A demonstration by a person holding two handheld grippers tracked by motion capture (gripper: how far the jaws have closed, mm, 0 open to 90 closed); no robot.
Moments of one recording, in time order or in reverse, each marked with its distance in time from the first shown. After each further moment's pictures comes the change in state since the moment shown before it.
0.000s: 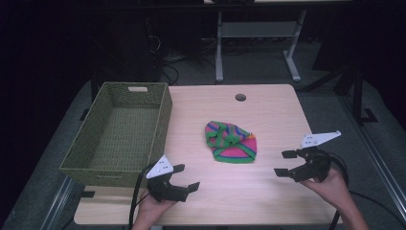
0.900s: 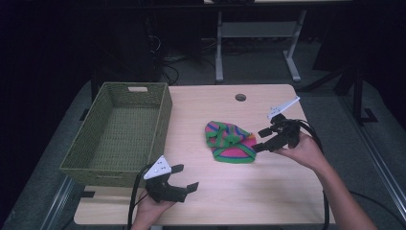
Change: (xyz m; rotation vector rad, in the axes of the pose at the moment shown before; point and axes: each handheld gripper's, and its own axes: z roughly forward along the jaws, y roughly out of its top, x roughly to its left) left arm -0.001 0.000 -0.005 -0.016 -0.007 -0.001; right arm -0.024 0.095 0.051 0.174 0.069 -0.055
